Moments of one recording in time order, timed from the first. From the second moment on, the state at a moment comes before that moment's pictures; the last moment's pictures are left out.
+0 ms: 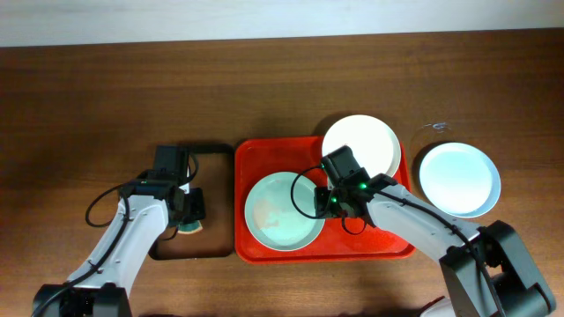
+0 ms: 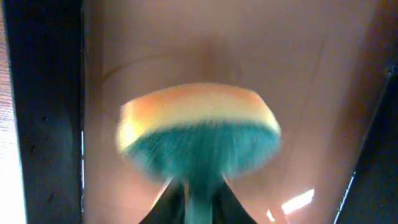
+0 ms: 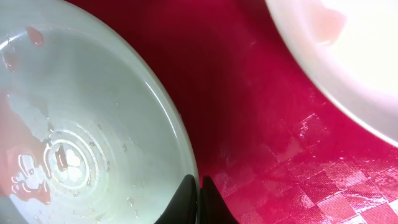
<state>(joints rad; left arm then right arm) -0.09 1.46 0.81 -0.73 -0.07 -0.24 0.50 1.63 0.83 -0.42 -0.13 0.48</state>
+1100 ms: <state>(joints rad) 0.06 1.35 1.12 -0.92 0.01 -0.30 0.50 1.63 0.83 -0.42 -0.14 0.51</state>
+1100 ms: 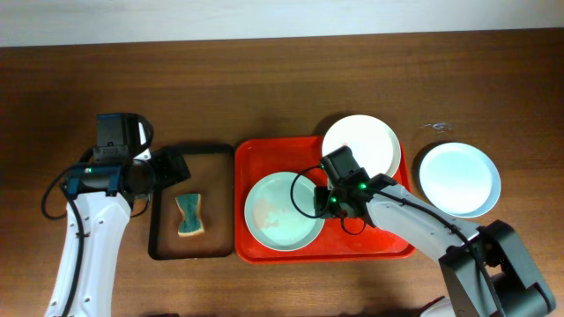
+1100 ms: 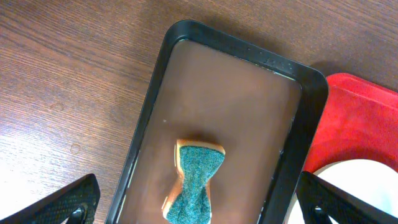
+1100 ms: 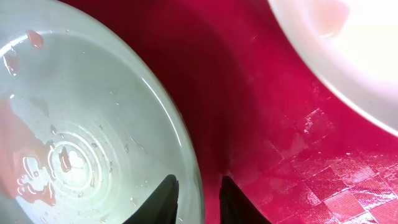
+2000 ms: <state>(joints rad) 0.32 1.35 1.12 -0.83 0.10 -0.32 0.51 1.65 0.84 -0.41 -0.14 0.53</state>
